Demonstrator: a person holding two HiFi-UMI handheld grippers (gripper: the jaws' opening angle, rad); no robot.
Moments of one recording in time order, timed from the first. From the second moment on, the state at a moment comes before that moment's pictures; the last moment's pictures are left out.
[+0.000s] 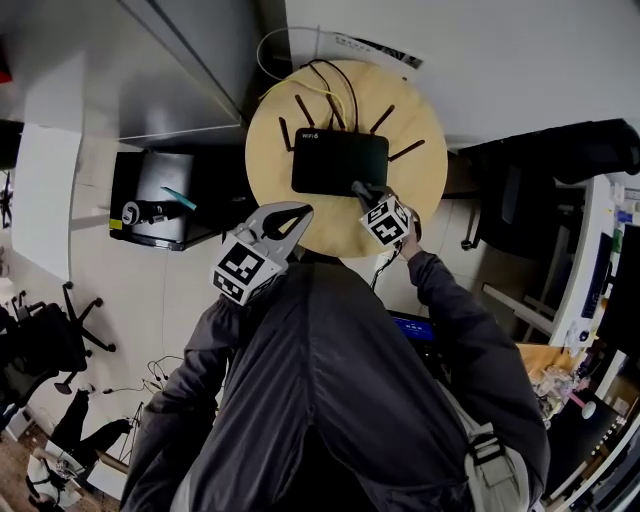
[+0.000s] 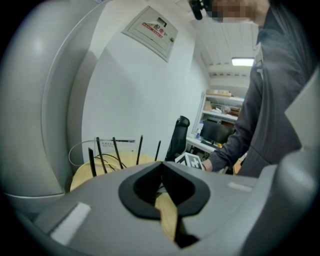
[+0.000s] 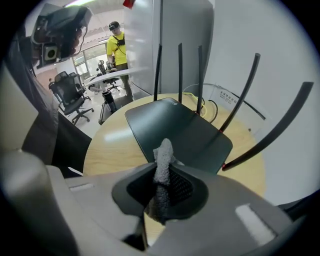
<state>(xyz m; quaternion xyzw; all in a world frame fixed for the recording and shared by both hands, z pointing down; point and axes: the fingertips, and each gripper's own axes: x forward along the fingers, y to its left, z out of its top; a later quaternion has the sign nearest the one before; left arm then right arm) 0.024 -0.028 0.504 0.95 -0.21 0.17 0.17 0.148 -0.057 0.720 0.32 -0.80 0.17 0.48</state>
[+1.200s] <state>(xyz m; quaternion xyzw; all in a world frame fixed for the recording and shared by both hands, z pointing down) 0.022 -0.017 0.497 0.95 -0.22 0.17 0.16 0.201 -0.019 0.757 0.24 -0.80 0.01 0.55</state>
